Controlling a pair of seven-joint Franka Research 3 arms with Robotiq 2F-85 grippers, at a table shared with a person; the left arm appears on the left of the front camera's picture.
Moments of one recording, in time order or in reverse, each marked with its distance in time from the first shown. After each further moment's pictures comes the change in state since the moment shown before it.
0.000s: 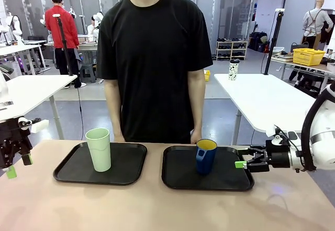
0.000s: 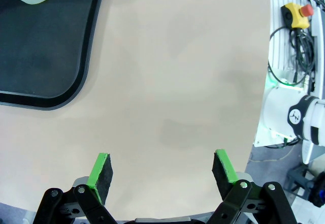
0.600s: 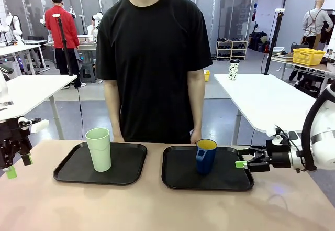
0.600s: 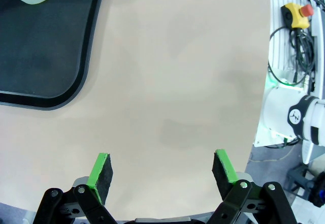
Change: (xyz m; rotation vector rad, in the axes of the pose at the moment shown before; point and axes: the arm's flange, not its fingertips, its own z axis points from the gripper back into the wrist) left arm 0.000 0.000 0.000 0.000 0.000 0.000; right arm 0.001 -0.001 0.003 -0.008 0.003 0.001
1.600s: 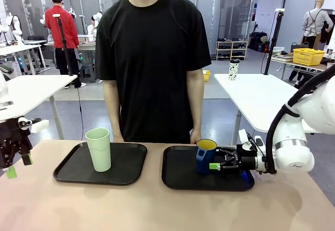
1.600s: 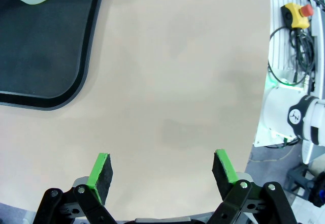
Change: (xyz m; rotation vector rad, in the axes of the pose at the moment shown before) left arm 0.000 0.000 0.000 0.000 0.000 0.000; right arm -0.032 -0.038 -0.107 0.194 -0.171 0.055
